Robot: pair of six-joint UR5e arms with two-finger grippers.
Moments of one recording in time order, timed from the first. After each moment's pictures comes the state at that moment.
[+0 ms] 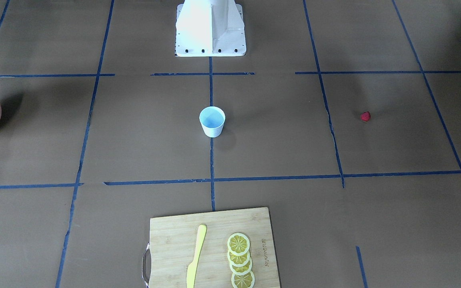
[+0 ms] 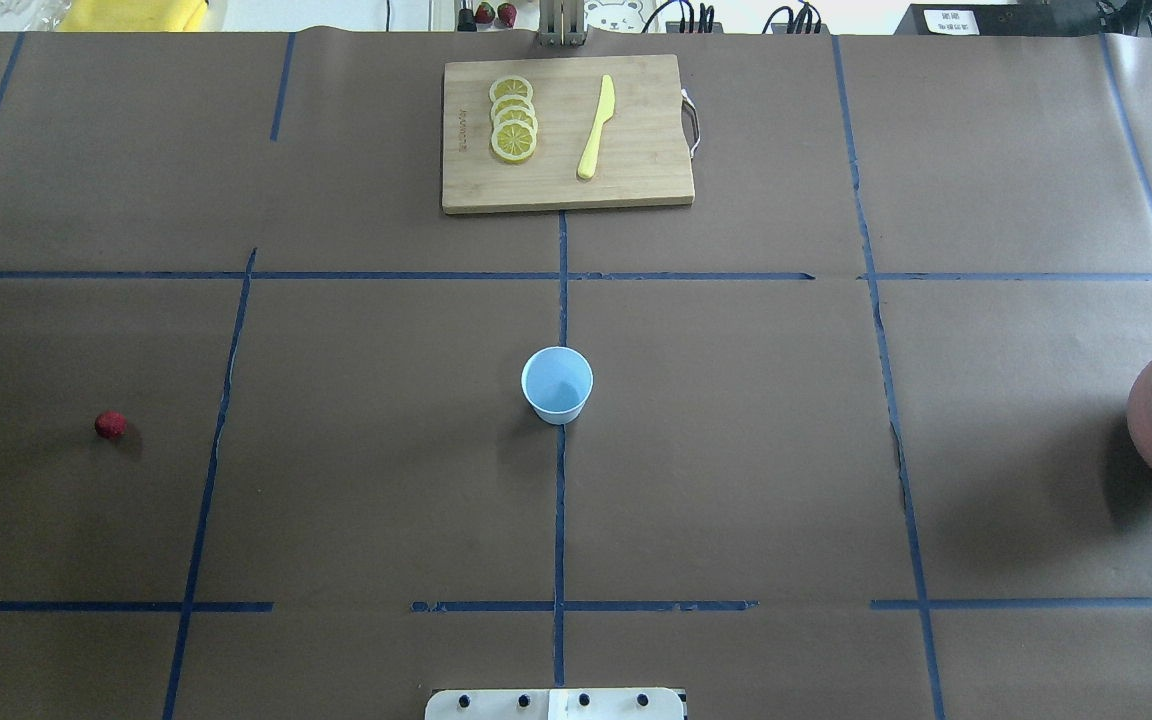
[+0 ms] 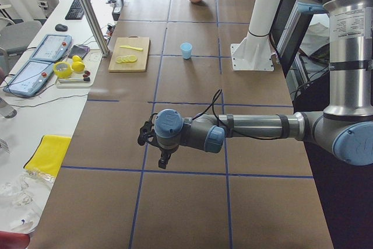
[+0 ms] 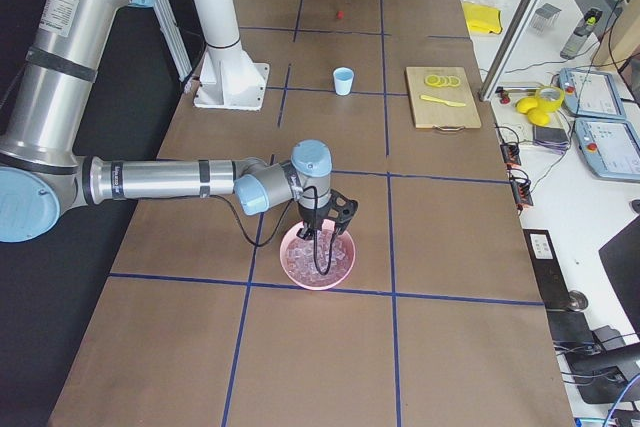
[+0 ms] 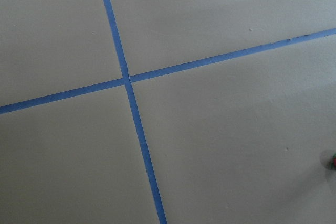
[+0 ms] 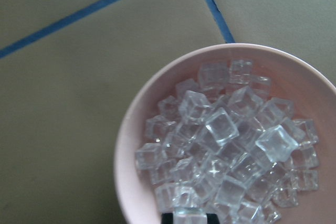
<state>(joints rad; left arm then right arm) -1.54 -1.45 -1.66 -1.82 -2.50 0.08 1.20 -1.91 1.99 -1.24 2.25 1.00</state>
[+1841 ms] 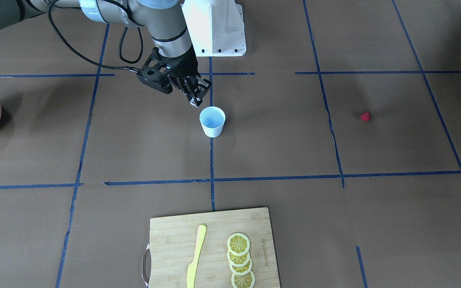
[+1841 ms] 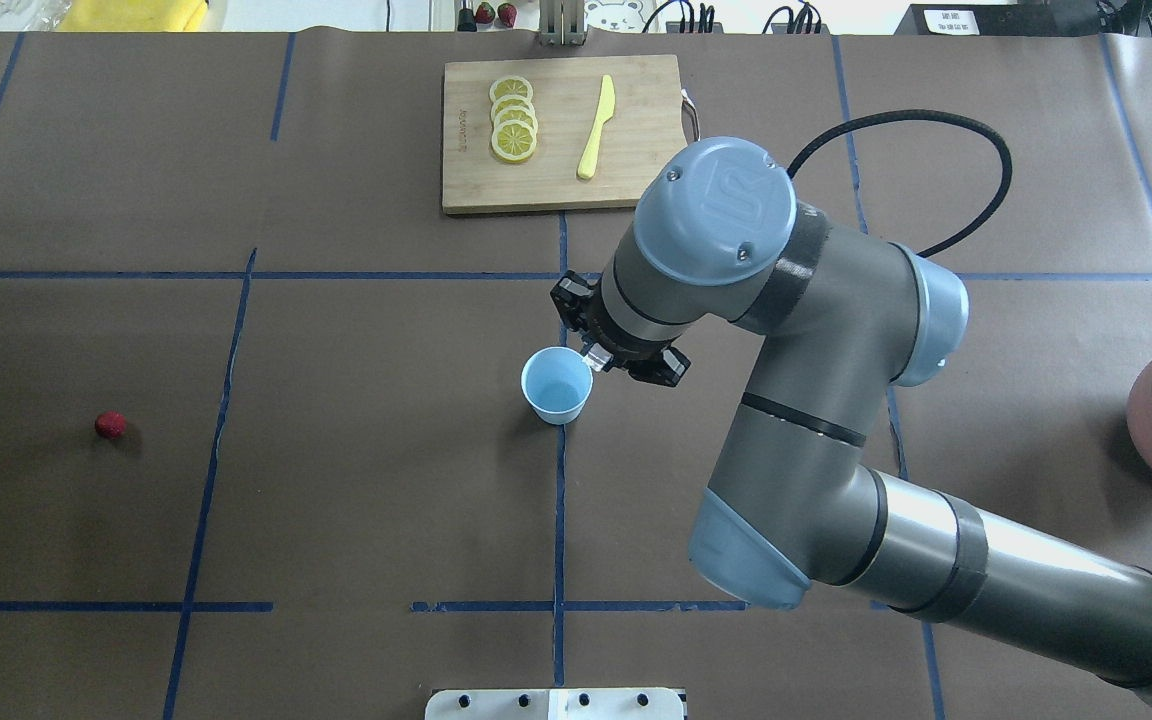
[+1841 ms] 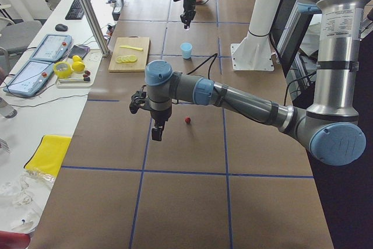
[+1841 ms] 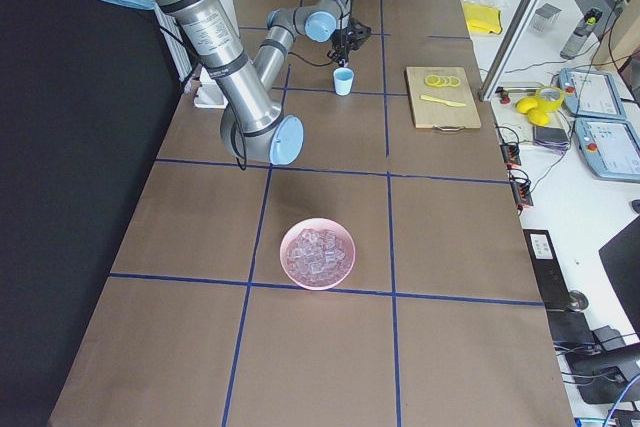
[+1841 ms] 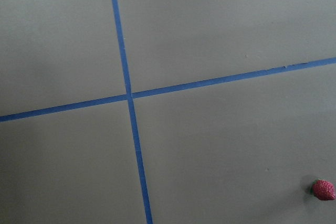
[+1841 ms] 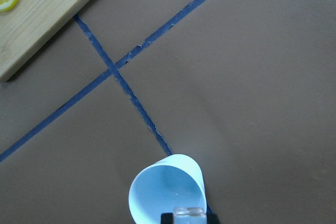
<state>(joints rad) -1.45 -1.55 -1.90 -1.48 -2.32 -0.02 0.53 -0.84 1.80 -1.62 1.86 1.87</state>
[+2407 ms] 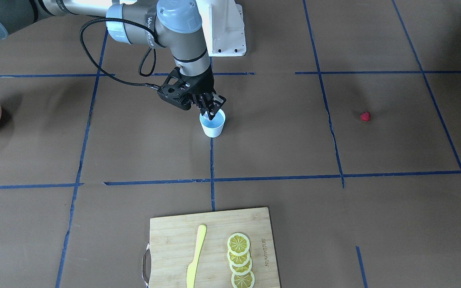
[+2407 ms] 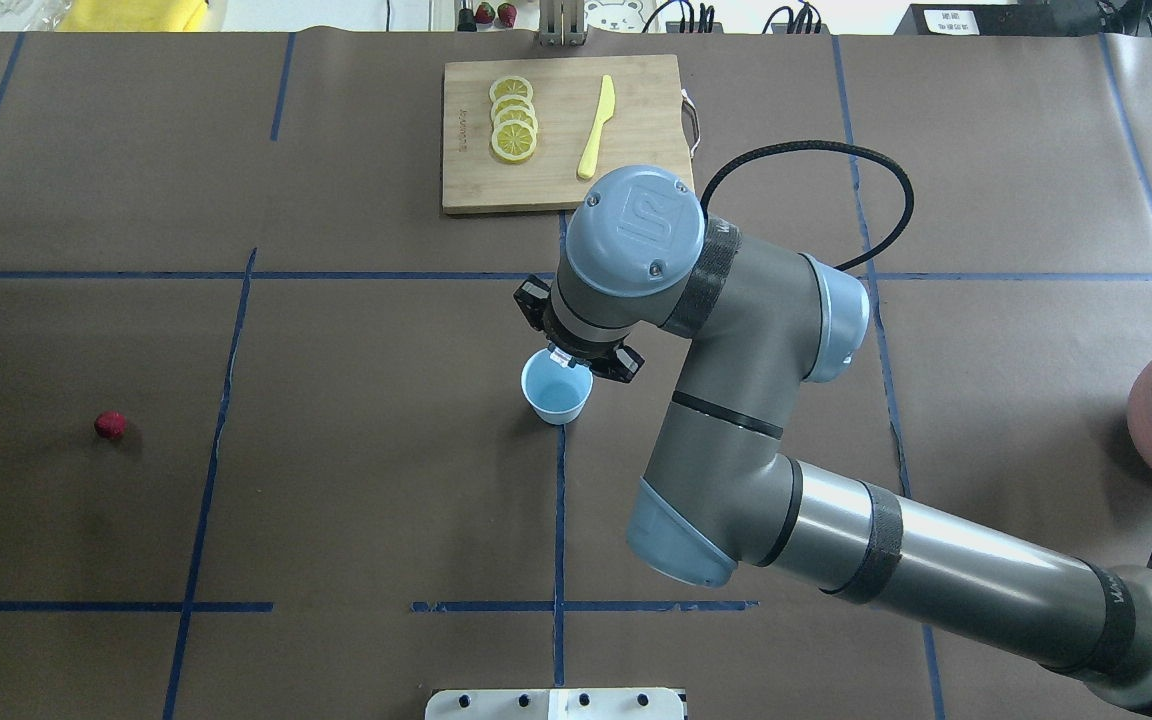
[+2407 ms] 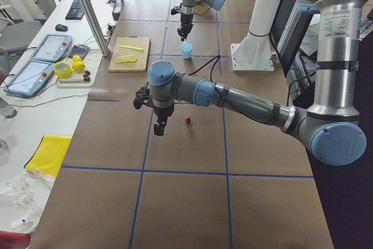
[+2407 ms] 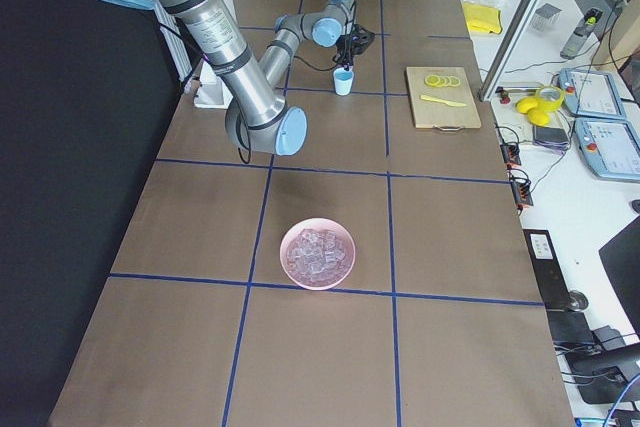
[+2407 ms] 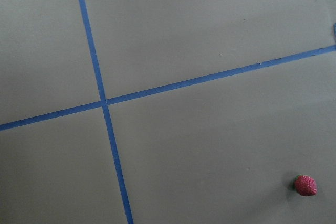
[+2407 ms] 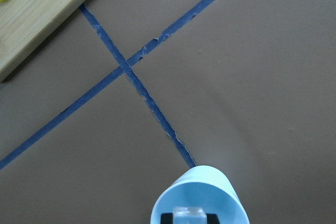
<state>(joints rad) -1.44 -1.52 -1.91 -1.54 -2.37 -0.02 0.51 -0.79 1.66 -1.54 1.83 1.88</state>
